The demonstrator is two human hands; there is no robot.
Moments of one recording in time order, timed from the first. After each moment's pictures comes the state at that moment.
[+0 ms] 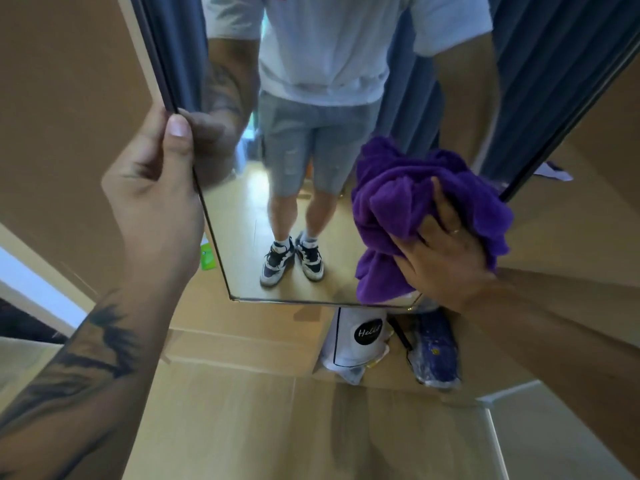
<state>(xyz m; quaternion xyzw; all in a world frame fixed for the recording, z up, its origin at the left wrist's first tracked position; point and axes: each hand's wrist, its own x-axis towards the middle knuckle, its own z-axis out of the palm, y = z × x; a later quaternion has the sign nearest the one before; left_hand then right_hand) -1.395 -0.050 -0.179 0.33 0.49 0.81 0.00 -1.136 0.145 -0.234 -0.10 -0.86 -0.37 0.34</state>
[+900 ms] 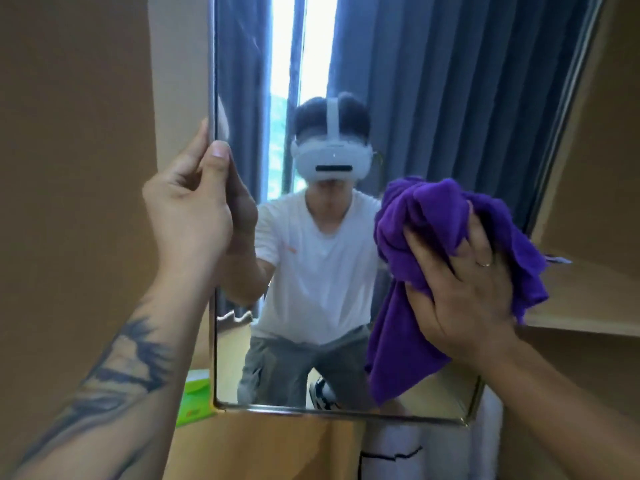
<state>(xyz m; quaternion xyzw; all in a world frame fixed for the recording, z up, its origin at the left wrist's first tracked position) -1.422 -0.004 -0.204 0.35 0.41 0.83 -0.10 -1.173 0.158 -0.272 -0.17 -0.75 -0.35 0.54</state>
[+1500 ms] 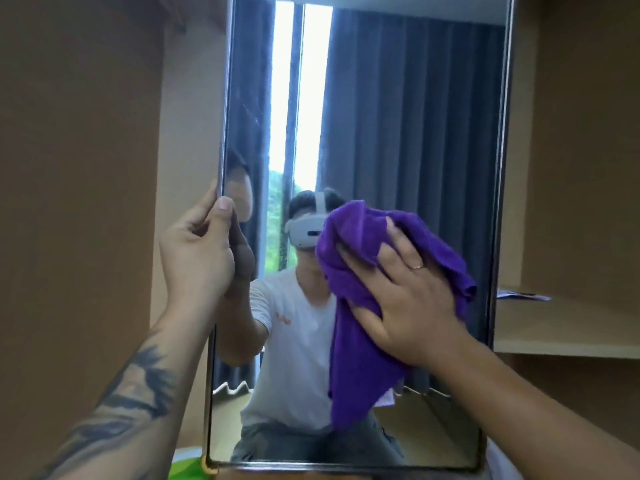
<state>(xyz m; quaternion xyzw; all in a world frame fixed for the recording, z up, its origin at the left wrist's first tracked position) -1.424 0.000 -0.208 0.35 0.39 0.84 -0.09 -1.211 0.134 -0.248 -0.20 -0.77 -0.39 0.47</state>
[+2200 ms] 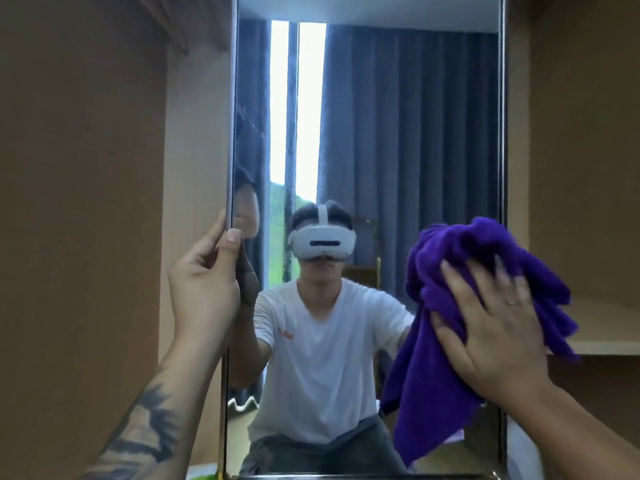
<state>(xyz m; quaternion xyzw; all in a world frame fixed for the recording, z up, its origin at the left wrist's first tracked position) -1.432 0.001 -0.228 0.38 0.37 0.85 -0.06 -1.146 0.160 -0.284 -0.32 -0.72 -0.33 0.52</state>
